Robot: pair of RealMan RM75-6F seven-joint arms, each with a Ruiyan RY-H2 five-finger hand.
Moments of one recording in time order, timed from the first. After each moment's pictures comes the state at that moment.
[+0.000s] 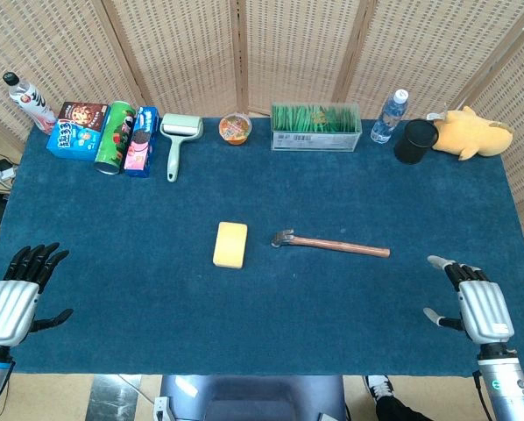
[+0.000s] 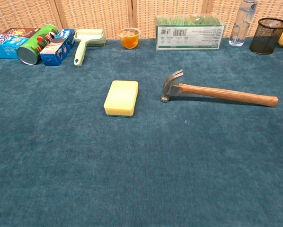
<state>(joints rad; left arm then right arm) -0.12 -1.11 0.00 -1.72 1.56 1.45 0.07 0.14 -1.15 0.07 -1.67 -1.49 1.42 0.01</state>
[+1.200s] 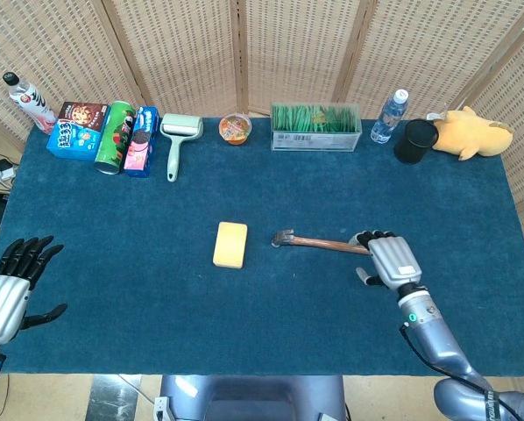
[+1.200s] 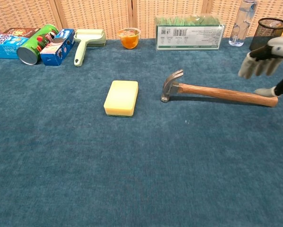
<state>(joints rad) -0.13 -1.06 -0.01 -1.69 1.61 1.48 -0.01 0.53 -1.29 0.22 -1.72 -1.09 0.98 -0.38</state>
